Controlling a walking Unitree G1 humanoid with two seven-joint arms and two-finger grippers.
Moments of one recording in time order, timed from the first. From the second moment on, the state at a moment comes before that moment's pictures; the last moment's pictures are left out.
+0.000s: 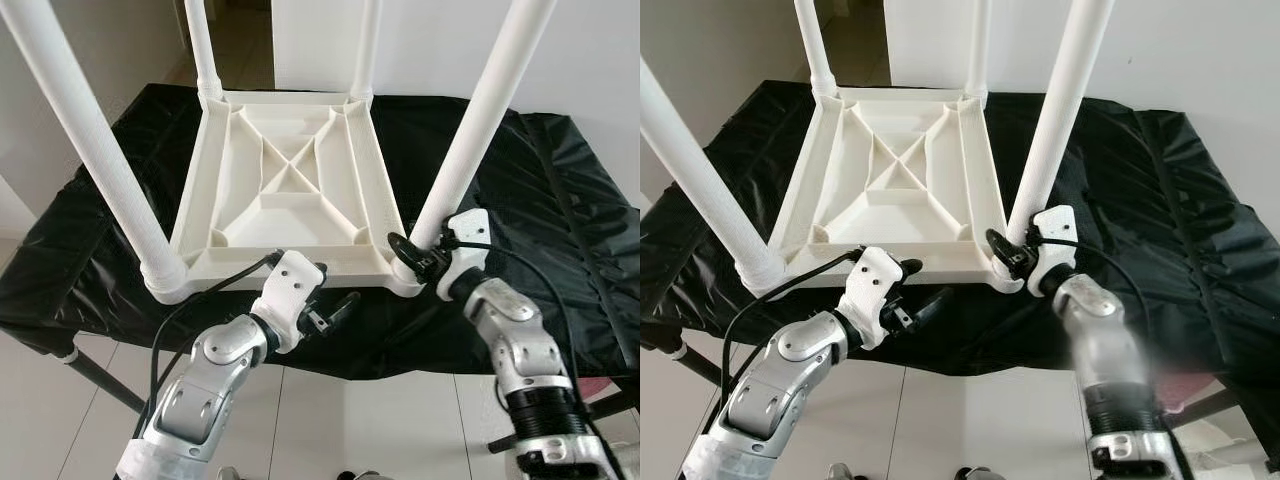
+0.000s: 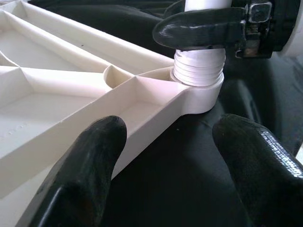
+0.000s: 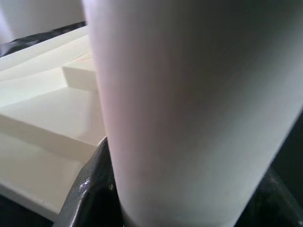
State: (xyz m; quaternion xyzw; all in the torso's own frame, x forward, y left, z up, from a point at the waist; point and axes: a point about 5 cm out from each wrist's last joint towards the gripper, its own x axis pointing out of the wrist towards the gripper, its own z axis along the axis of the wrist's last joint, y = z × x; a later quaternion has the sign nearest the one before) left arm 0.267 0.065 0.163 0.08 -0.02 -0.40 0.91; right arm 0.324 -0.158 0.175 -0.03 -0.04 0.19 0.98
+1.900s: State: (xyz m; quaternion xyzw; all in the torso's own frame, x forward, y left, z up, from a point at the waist) left arm 0.269 0.064 0.159 0.09 -0.03 -0.39 0.91; right arm 0.314 -0.163 0.170 -0.09 -0.02 0.32 0.94
